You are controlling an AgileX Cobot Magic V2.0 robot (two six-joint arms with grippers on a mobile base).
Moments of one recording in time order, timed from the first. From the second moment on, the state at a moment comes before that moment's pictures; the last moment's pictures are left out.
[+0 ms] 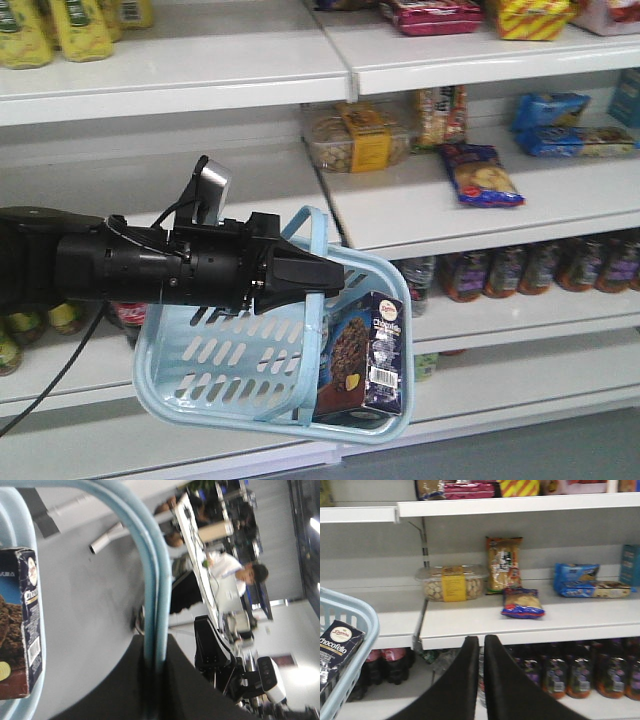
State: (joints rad) left arm -0.35 1.63 -0.98 -1.65 1.02 0.83; right arm 0.07 -0.01 0.03 -0.02 0.09 0.05
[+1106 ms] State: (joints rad) left arm -0.35 1.63 -0.98 -1.65 1.02 0.83; right arm 0.07 -0.01 0.03 -0.02 0.09 0.05
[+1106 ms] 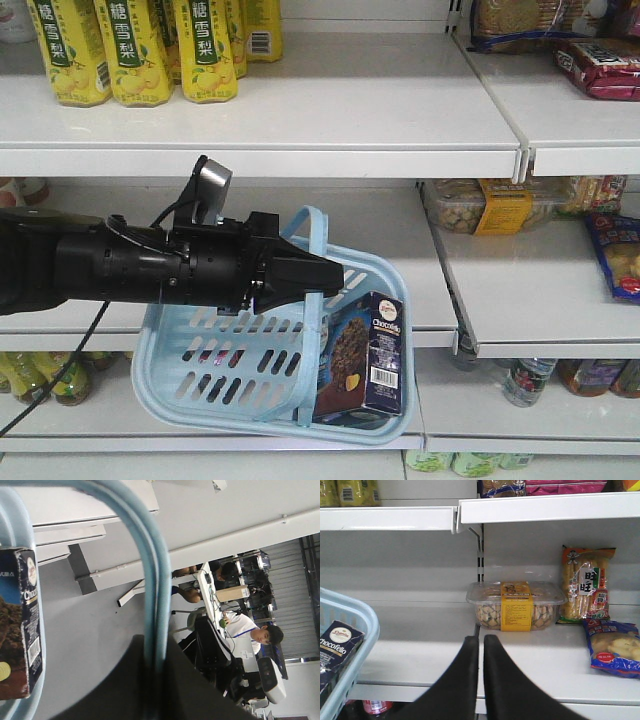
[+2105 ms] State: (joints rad) left arm -0.35 1.63 -0.98 -1.64 1.04 0.83; right arm 0.07 -0.01 0.03 -0.02 0.09 0.05
